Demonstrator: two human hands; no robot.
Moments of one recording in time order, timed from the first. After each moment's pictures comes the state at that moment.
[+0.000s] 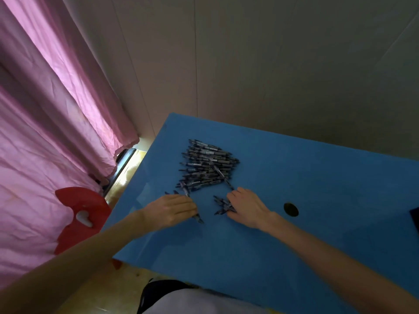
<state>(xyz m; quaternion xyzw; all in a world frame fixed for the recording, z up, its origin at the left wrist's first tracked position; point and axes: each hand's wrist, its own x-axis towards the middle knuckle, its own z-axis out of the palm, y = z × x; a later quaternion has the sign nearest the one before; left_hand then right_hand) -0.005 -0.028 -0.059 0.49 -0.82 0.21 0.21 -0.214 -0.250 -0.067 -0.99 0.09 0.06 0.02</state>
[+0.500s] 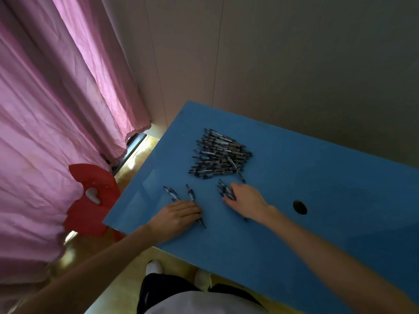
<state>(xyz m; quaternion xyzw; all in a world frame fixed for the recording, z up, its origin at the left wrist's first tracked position) -0.043 0.030 -0.129 0.64 -0.73 0.11 0.22 -0.191 -0.222 -0.064 -0.97 0.19 0.10 0.14</state>
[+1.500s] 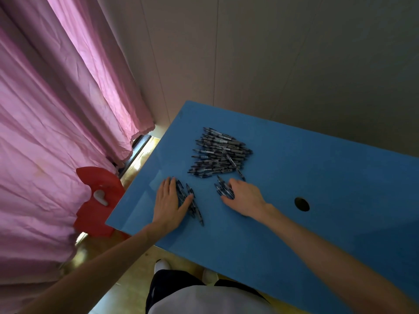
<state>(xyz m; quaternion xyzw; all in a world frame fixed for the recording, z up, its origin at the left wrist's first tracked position) -0.055 0.006 -0.106 0.92 -0.30 -0.13 0.22 -0.190 -0.222 -0.072 -0.96 0.20 0.07 0.15</state>
